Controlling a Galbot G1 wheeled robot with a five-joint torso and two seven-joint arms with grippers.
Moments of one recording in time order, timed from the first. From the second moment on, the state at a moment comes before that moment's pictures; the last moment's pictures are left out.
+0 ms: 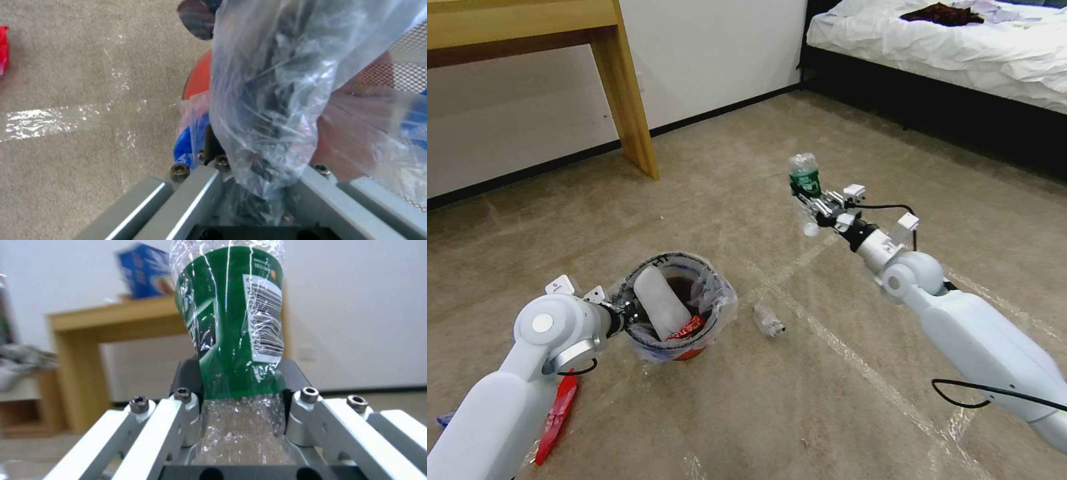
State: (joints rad) left arm 1.01 -0.96 -0.42 -2.05 -1.90 0.58 -1.30; right arm -0.50 0.89 -0.13 1.58 1.05 0.19 -0.41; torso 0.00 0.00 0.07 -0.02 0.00
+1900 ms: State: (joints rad) left arm 1.00 -0.97 -0.42 -2.06 -1.92 0.58 -1.30; right arm -0.37 1.22 -0.53 1.32 0.85 0.23 -0.58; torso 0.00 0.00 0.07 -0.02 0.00
